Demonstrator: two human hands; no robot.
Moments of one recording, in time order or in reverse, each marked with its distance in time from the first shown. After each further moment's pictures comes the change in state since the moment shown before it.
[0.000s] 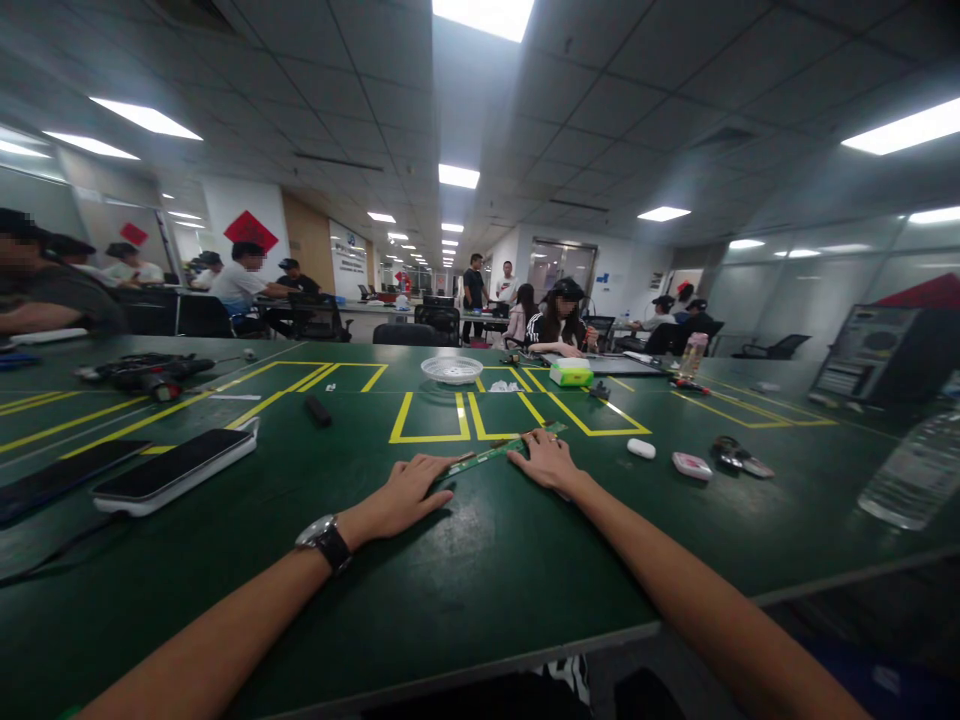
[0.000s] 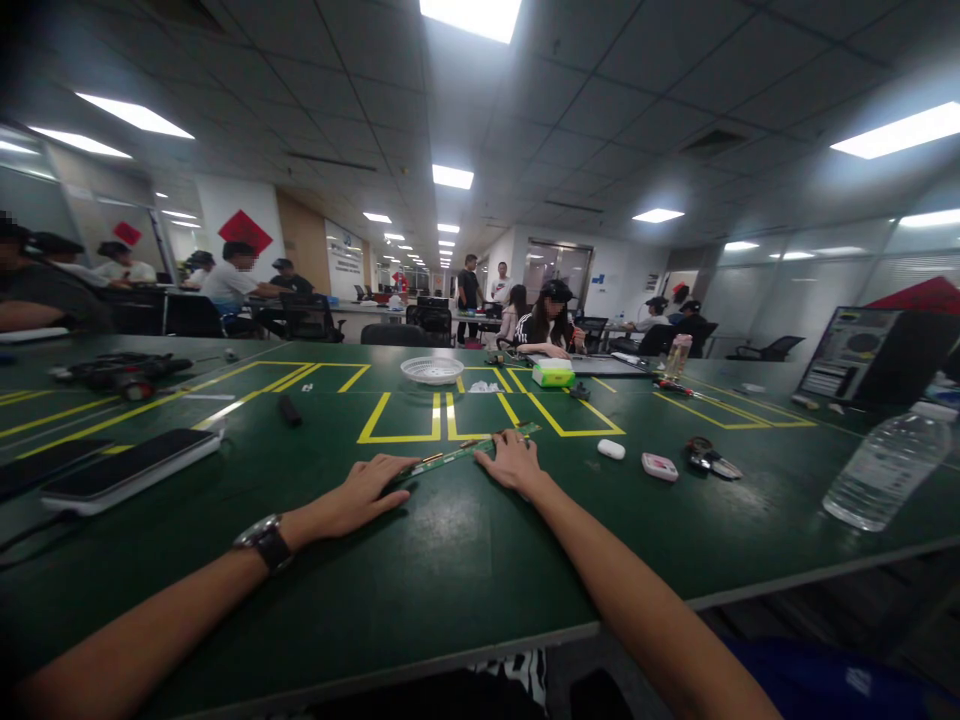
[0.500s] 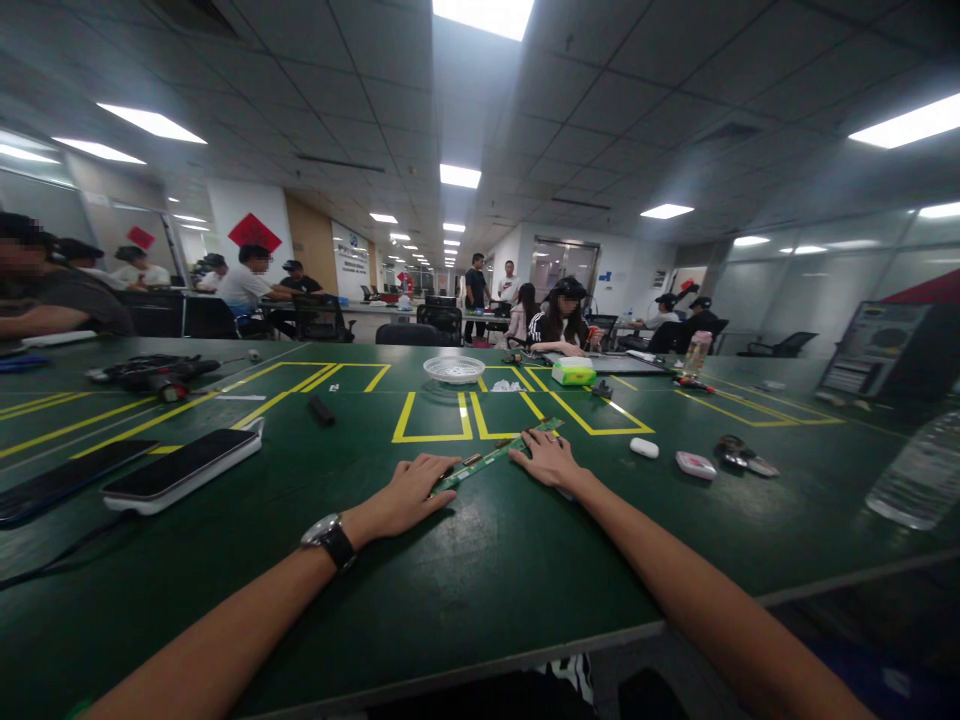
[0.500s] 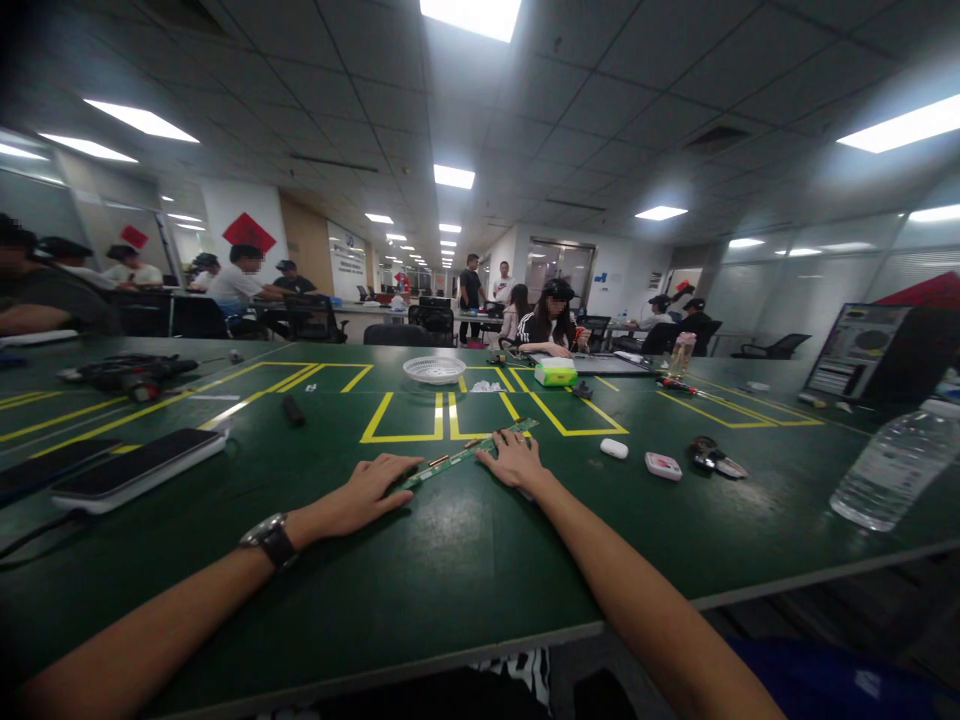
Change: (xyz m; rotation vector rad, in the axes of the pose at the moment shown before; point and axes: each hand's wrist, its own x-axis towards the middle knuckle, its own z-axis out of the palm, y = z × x) left_hand 0.001 0.000 0.001 0.006 -0.010 -0.027; right_hand 0.004 0.003 0.004 -0.006 -0.057 -0.010
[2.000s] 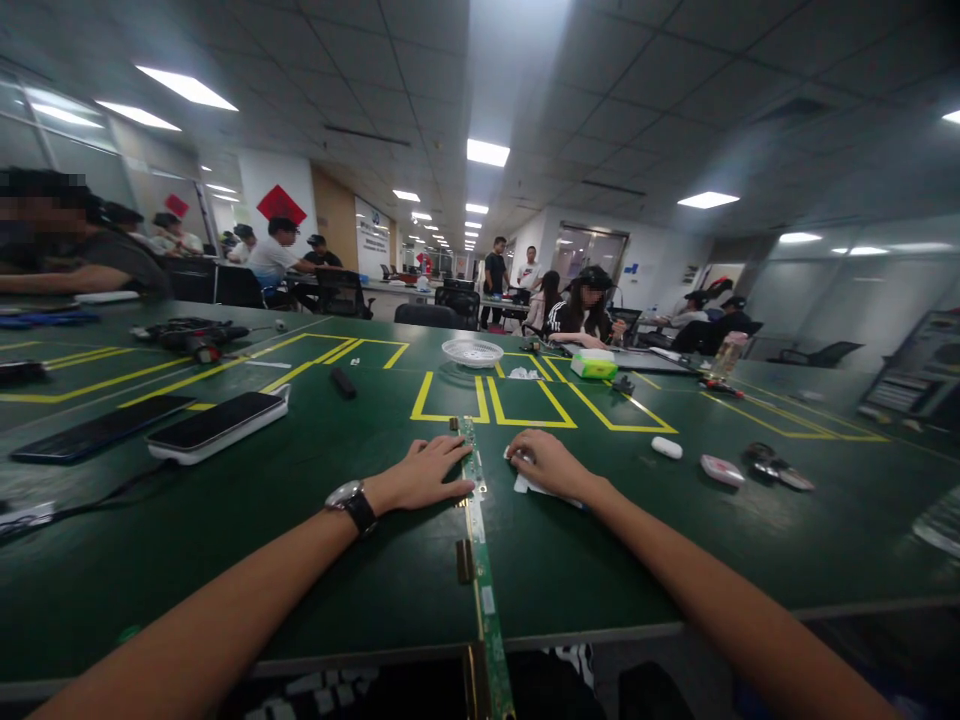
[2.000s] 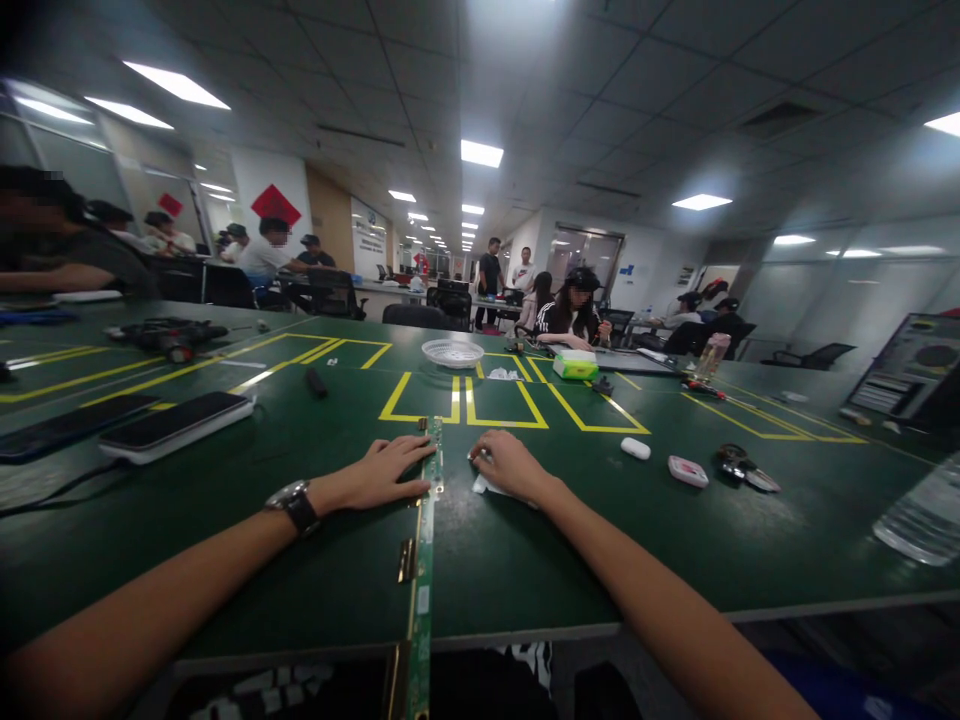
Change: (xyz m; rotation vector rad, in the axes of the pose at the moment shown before) left_hand 0.000 -0.009 0.005 0.089 -0.099 -0.034; right_hand -0.030 -0.045 -0.020 0.157 0.067 -0.463
